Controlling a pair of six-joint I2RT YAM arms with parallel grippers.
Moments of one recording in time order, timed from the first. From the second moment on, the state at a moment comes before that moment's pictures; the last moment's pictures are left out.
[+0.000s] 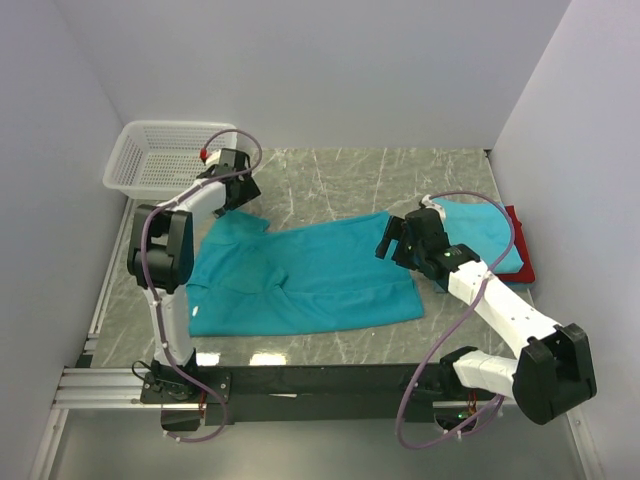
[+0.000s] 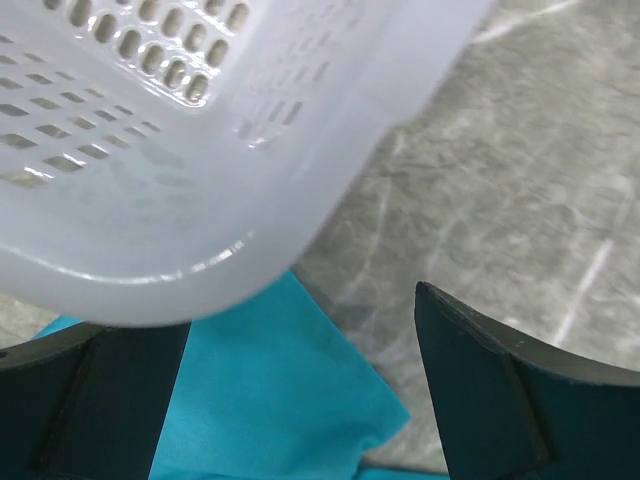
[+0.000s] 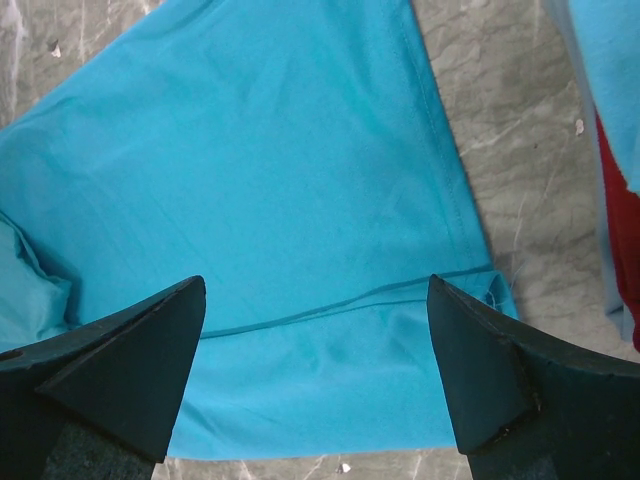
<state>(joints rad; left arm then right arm) -0.21 2.03 1.50 -0.38 -0.31 -0.70 0.39 1.16 0.78 -0.42 0.14 0.65</state>
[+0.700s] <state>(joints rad) -0.21 2.20 1.70 -0.63 -0.45 -0.78 0.37 1.17 0.74 -0.38 0.14 0.64</state>
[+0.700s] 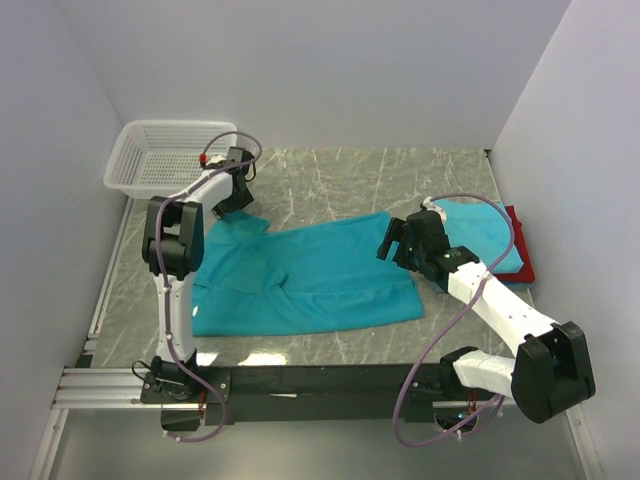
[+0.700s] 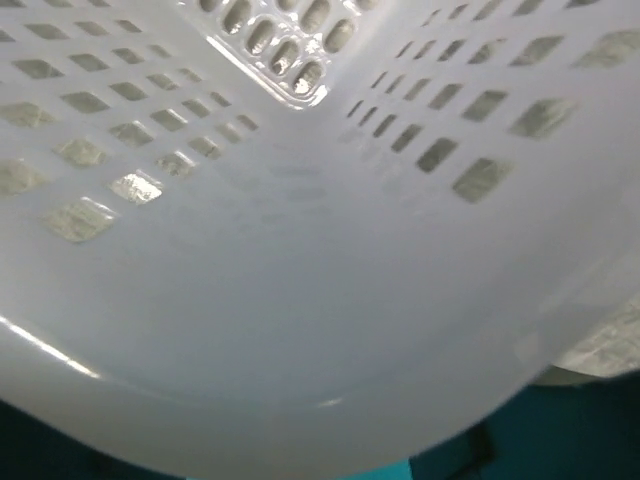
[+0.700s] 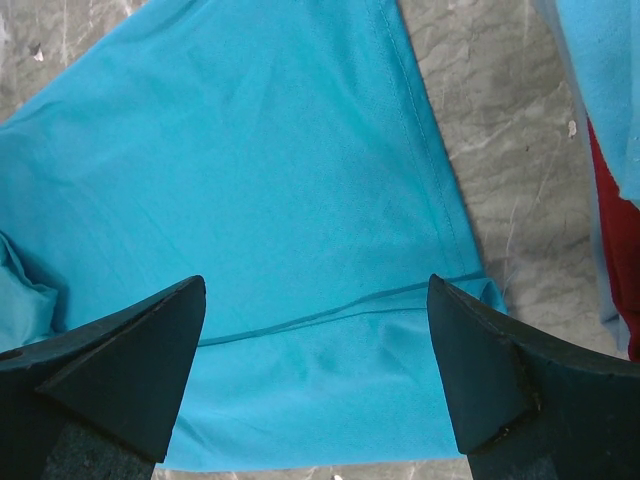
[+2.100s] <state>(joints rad) -0.24 2.11 1.61 -0.67 -0.43 -0.81 0.37 1.92 1.40 -0.44 0.44 0.60</state>
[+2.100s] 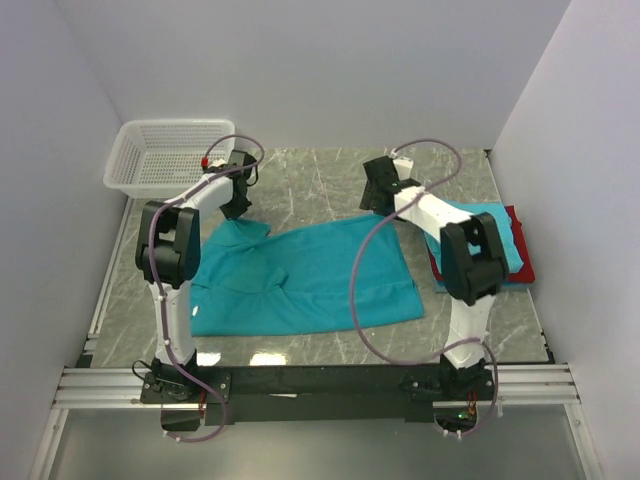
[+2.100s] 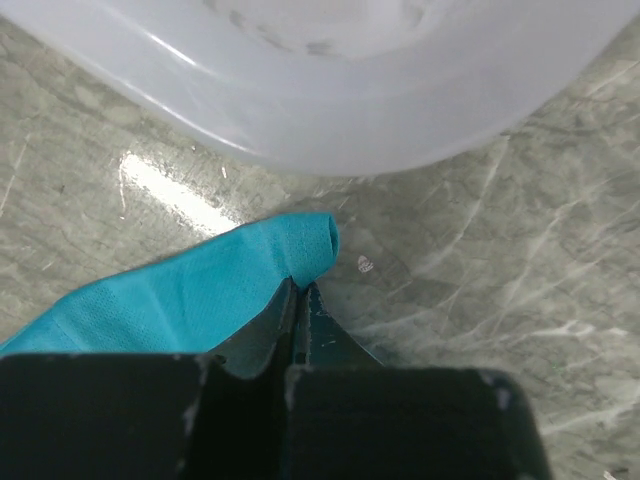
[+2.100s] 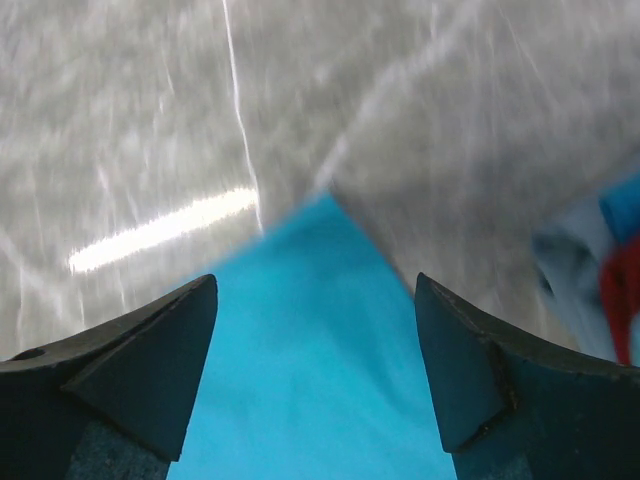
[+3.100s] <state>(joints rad) -0.24 2.08 1.57 -0.64 -0.42 -0.80 0.37 2.26 1.79 -0.72 0.53 0.56</state>
